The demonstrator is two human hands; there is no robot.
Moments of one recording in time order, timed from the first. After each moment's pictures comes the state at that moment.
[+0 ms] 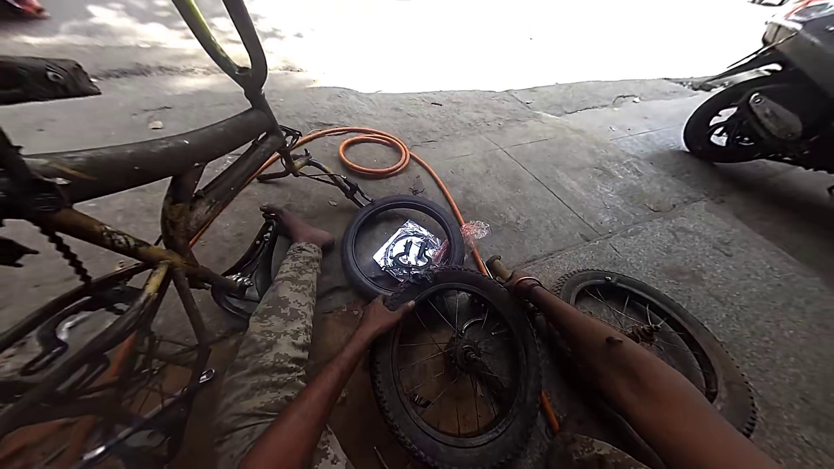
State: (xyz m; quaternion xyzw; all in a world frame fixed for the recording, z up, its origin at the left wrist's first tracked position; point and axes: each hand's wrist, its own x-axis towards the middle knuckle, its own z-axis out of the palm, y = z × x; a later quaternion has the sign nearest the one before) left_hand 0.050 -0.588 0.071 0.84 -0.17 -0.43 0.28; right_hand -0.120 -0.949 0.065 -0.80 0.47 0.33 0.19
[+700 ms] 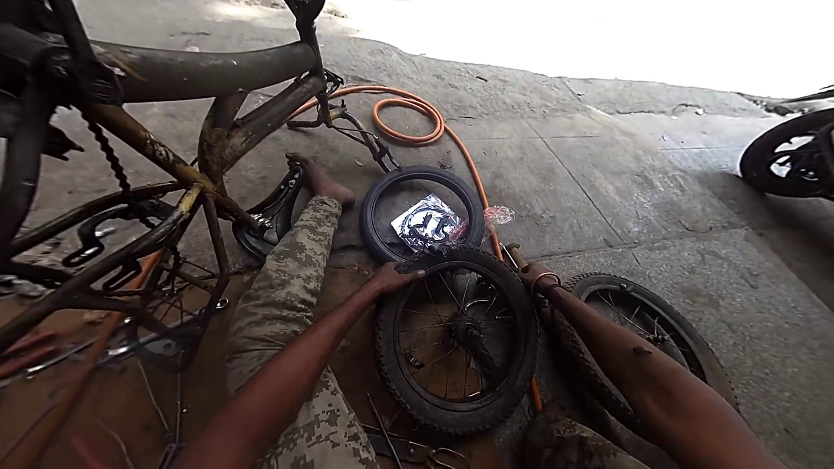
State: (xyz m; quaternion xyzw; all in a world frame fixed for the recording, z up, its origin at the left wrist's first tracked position) left_hand 0.058 -0.586 0.055 0.77 -0.15 -0.48 0.38; right_hand -0.139 -0.973 0.039 -0.84 0.43 0.31 0.16
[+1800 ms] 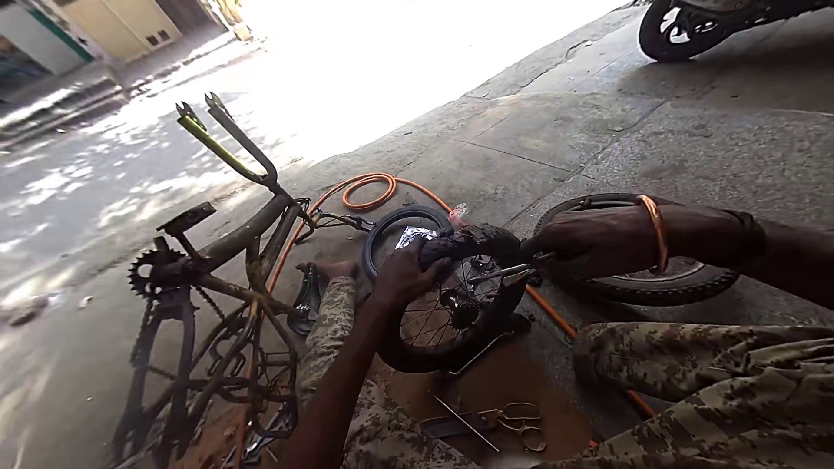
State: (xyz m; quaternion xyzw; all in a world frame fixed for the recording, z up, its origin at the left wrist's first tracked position) left_hand -0.042 -0.588 0.323 0.80 -0.55 -0.13 0.20; right_hand -0.302 -0.789 0.419 -0.96 -0.04 0.12 0.24
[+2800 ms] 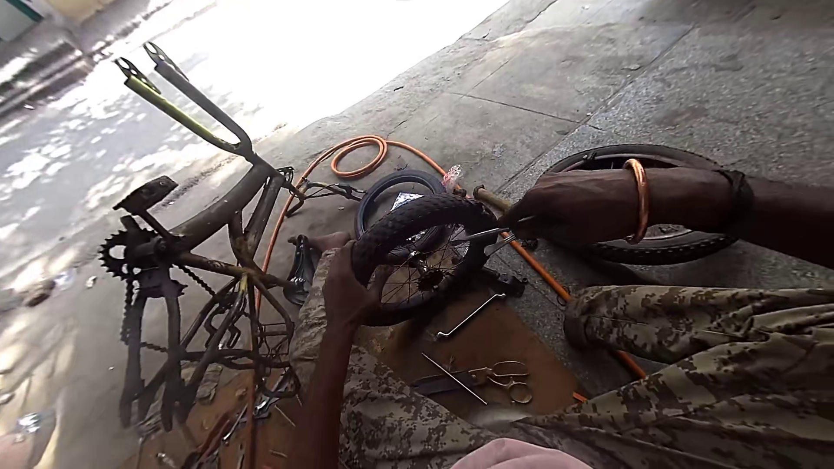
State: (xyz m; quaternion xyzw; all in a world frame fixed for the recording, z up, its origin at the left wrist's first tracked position) left_hand -0.040 -0.487 0.282 0.87 -0.44 0.04 0.23; right_hand -0.299 -0.791 0.399 -0.98 -0.02 0.09 0.19
